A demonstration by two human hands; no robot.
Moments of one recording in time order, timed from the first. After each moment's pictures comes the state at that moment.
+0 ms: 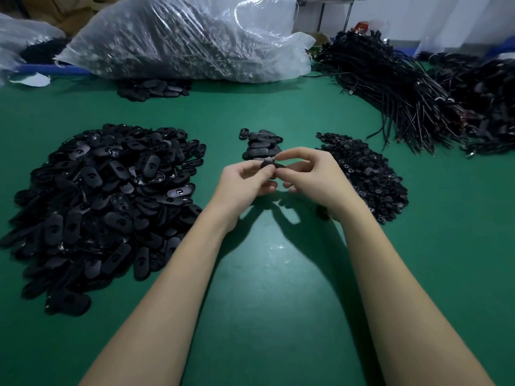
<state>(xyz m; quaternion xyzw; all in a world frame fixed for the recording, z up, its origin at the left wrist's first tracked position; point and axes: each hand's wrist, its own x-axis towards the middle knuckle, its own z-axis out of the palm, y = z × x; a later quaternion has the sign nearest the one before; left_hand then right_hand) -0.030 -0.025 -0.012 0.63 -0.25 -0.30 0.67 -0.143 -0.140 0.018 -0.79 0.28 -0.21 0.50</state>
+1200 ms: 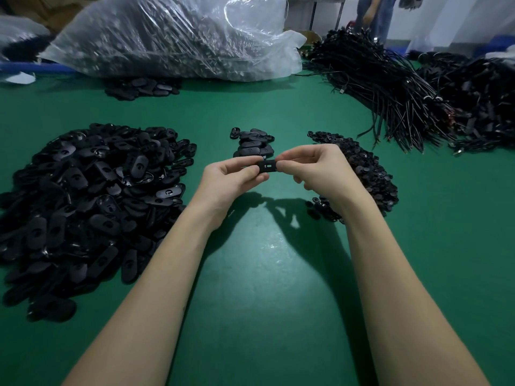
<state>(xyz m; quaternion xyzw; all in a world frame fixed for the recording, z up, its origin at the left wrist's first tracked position) -0.025 -0.019 -0.006 0.55 -0.22 -0.35 0.73 -0.156 -0.148 0.033 -0.78 0.30 -0.23 0.50</state>
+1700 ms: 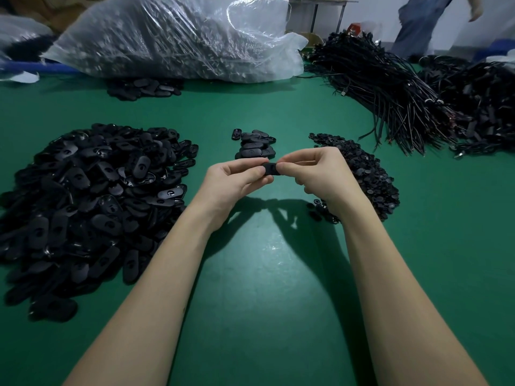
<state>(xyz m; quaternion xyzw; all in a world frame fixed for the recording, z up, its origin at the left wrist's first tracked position) -0.022 -0.018 -0.006 0.52 -0.23 -0.38 0.73 -0.150 -0.146 0.028 -0.77 0.33 -0.24 0.50</state>
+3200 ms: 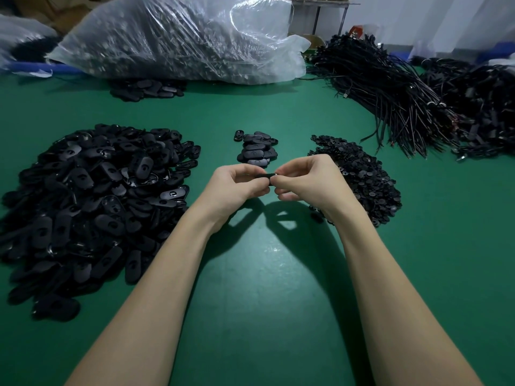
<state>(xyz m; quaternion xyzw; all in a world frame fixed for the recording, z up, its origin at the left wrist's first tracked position) -0.024 -0.014 -0.007 0.62 -0.28 -0.34 0.65 -0.146 -0.133 0.025 -0.75 0.32 -0.21 0.54</state>
